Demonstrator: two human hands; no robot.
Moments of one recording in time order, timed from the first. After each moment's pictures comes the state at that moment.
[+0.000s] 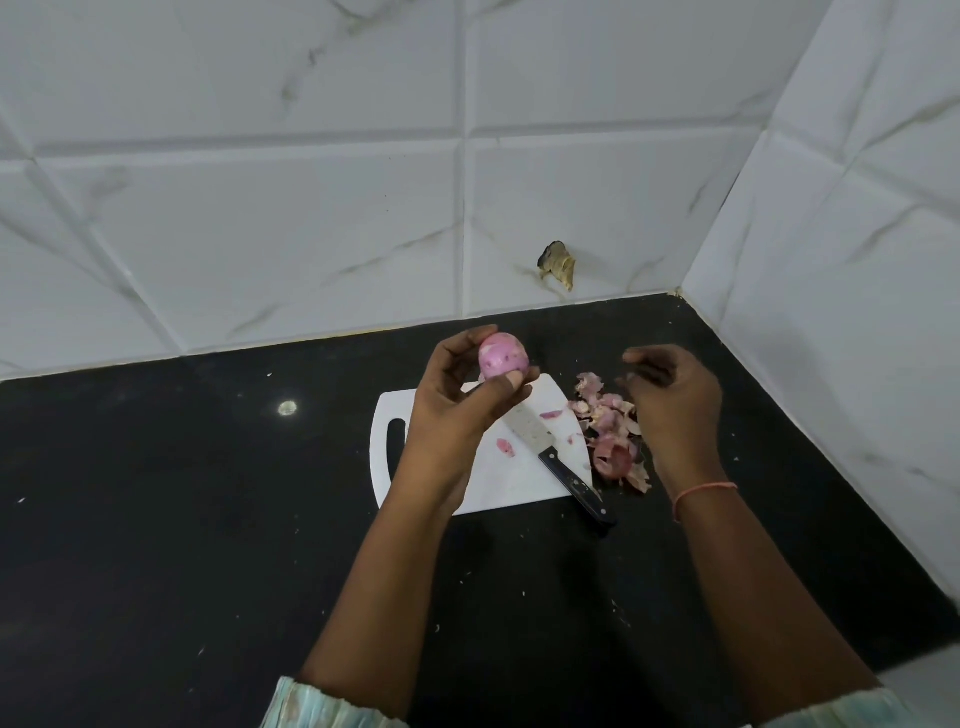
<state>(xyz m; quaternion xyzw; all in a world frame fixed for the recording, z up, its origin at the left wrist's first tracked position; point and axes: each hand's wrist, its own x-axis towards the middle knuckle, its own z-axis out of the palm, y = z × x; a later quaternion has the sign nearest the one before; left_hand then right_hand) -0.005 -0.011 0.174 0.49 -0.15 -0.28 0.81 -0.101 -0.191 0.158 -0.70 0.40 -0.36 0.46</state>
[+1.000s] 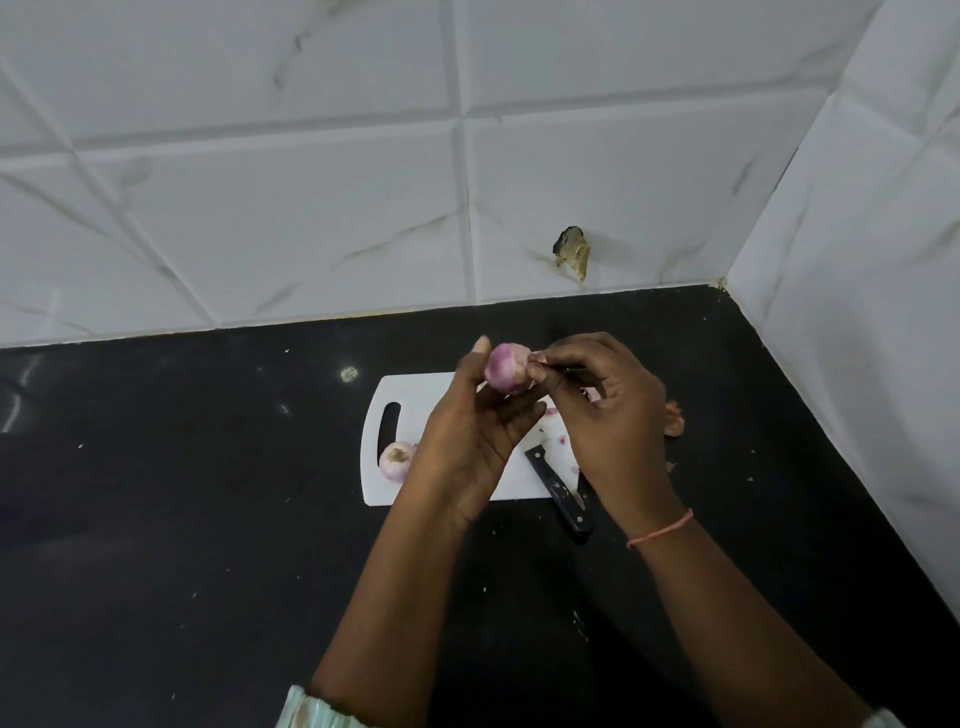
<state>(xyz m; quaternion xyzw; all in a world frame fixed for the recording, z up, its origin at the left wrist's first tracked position) -0.045 -0.071 0.193 0.41 0.06 -0.35 0.84 -0.102 -0.185 0.174 -0.80 0.08 -0.41 0.43</state>
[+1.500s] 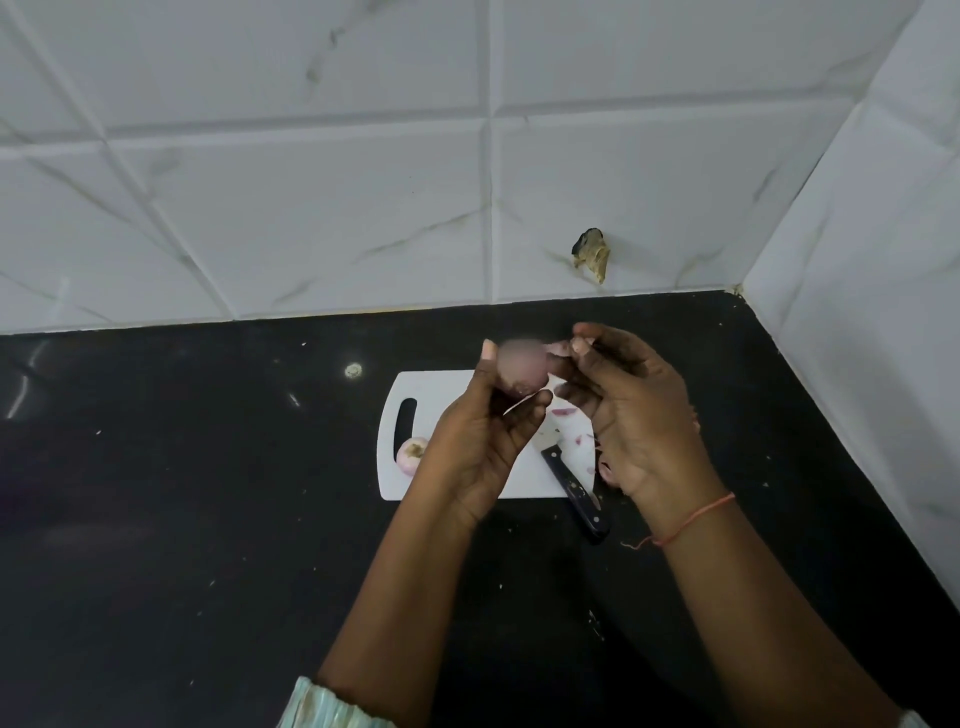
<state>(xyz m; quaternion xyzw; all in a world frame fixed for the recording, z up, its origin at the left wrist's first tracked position) -0.038 -0.057 0.183 0.41 0.09 -0.34 0.84 -0.093 -0.175 0.194 -0.46 0.20 -0.24 0.83</state>
